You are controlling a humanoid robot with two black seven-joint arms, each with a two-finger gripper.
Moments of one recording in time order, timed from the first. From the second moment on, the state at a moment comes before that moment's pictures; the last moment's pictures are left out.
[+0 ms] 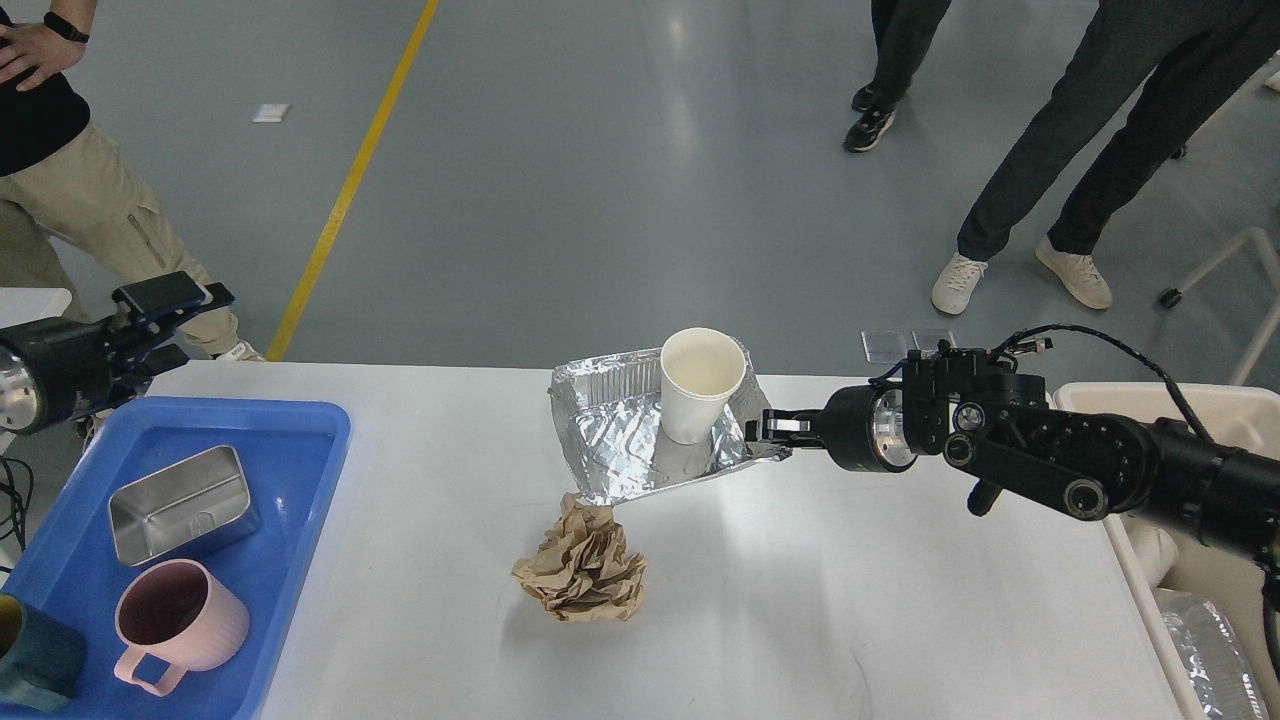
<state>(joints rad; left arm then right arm) -0.69 1.01 -0.49 -1.18 0.71 -0.30 -0.06 1.01 -0.41 0.04 1.10 -1.00 0.30 0.05</state>
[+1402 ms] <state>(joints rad) -0.69 1.27 -0.31 -1.36 0.53 -0.33 -0.04 1.02 -0.40 0.04 1.10 -1.00 0.30 0.05</state>
